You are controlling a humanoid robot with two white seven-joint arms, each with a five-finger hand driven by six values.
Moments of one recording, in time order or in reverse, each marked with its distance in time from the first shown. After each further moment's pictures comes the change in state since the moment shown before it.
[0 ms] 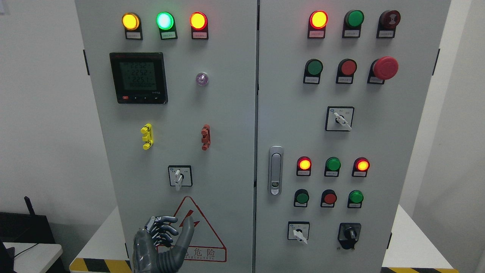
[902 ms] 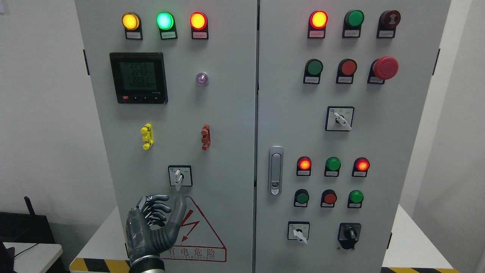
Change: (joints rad) left arm -0.089 -0.024 0.055 0.002 -0.002 0.063 -0.002; right arm 0.000 0.000 0.000 0.000 0.000 0.000 0.000
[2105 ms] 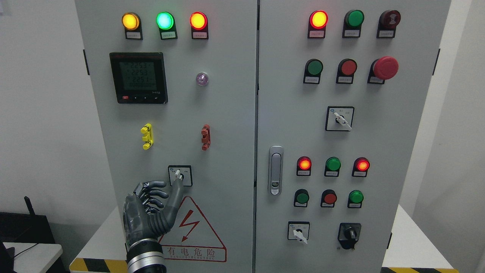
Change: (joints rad) left arm -0.070 -0.005 0.012 0.001 -0.006 0.082 -0.013; right arm 0.000 0.000 0.000 0.000 0.000 0.000 0.000
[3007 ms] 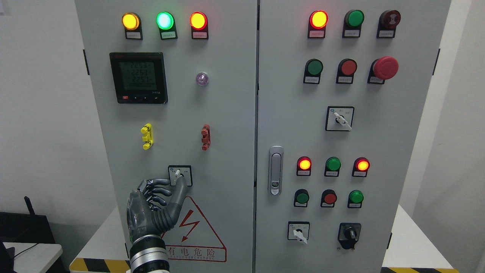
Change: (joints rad) left arm -0.019 -0.002 -0.013 0.015 -0.020 0.030 -0.005; right arm 0.000 0.000 0.000 0.000 0.000 0.000 0.000
